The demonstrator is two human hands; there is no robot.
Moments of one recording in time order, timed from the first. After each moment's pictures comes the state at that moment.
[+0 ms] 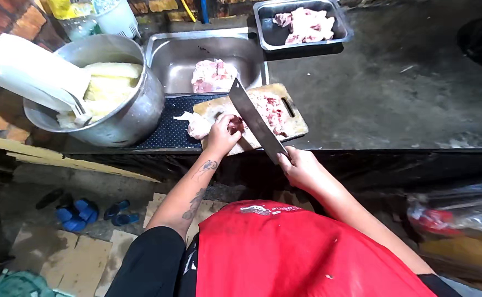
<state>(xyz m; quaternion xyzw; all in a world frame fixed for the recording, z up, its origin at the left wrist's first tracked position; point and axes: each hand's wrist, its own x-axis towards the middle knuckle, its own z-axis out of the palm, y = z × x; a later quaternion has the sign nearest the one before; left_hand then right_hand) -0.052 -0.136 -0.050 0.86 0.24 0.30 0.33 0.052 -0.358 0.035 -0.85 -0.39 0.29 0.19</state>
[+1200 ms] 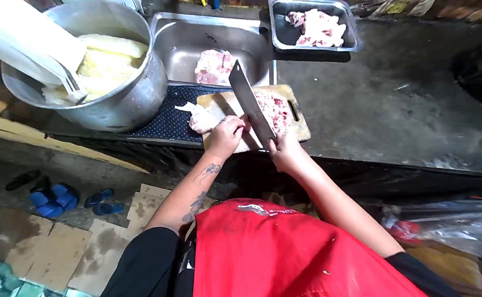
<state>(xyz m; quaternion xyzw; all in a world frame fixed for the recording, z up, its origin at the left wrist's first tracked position) -0.055 -0.142 -0.070 0.85 0.18 0.41 0.29 0.060 -0.299 0.020 -0.86 -0.40 0.26 0.17</state>
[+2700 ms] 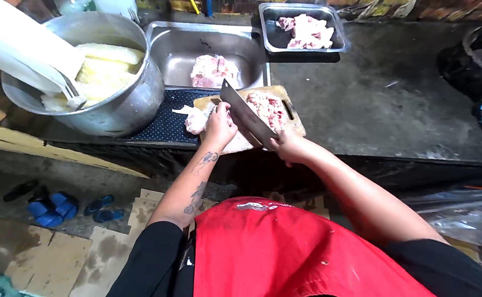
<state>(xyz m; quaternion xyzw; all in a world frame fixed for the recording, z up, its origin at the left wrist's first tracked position) -0.047 -0.125 -0.028 0.85 0.37 0.20 0.31 0.086 -0.300 0.022 -0.85 -0.39 0.33 0.13</state>
